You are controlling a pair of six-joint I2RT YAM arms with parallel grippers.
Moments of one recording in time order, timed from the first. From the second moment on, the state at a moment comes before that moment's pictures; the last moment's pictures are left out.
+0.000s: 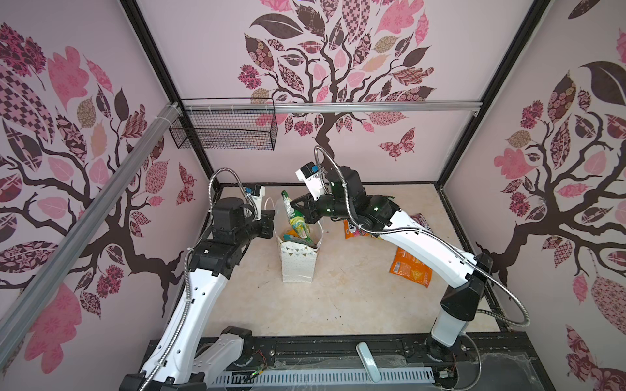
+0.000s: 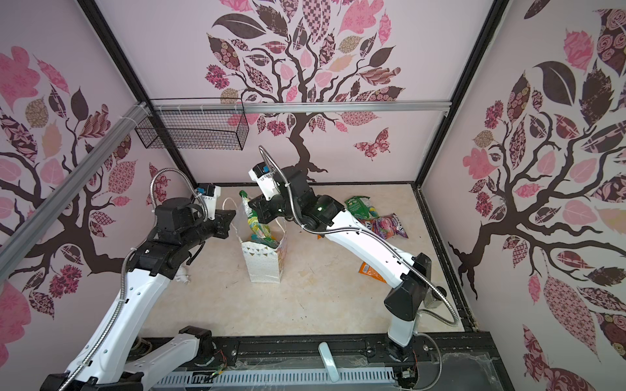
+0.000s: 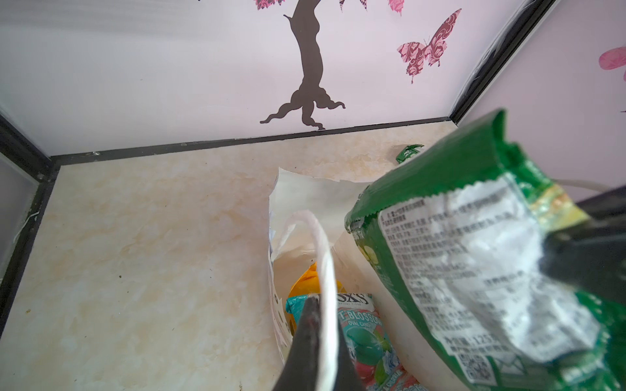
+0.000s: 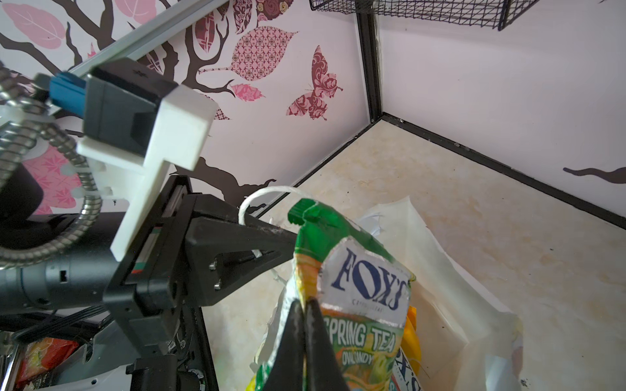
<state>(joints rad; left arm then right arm) -0.21 1.02 1.16 -0.58 0.20 -0.08 0.86 1.77 1.90 -0.48 -0.24 0.25</state>
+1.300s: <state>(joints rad) -0.21 1.02 1.16 -0.58 0.20 -0.08 0.85 1.76 1.86 -0.52 -0.24 0.19</state>
